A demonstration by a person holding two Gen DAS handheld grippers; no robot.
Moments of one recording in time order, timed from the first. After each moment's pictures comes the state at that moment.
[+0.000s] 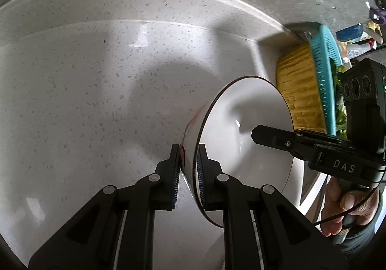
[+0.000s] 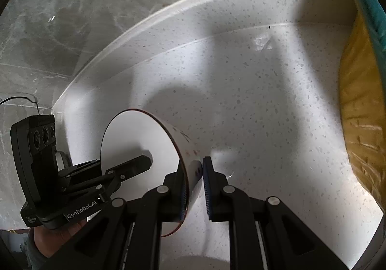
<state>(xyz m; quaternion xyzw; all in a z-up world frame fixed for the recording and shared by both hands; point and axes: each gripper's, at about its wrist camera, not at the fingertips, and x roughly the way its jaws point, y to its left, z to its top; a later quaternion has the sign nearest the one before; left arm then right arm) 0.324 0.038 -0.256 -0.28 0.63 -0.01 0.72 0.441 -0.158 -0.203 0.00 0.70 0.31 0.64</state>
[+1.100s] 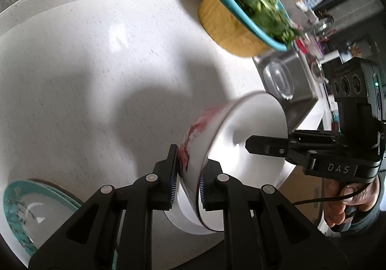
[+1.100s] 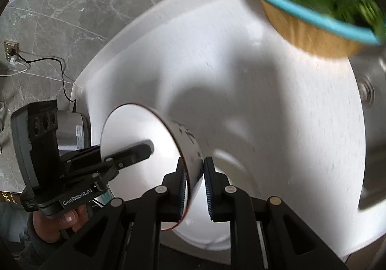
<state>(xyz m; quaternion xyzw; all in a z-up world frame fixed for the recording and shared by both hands) 0.169 -0.122 -0.165 -0.22 0.63 -0.08 0.74 0.284 -0.296 -0.134 0.03 0.70 0.31 0.65</state>
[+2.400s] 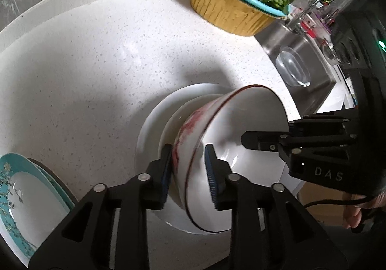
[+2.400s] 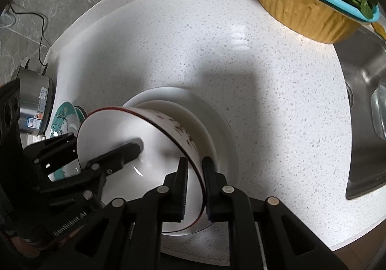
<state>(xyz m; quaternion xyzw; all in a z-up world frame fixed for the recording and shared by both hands) 0.124 -0.177 -0.200 -0.13 0.60 -0.05 0.79 0.242 -0.305 -0.167 -0.09 0.68 0.28 0.67</state>
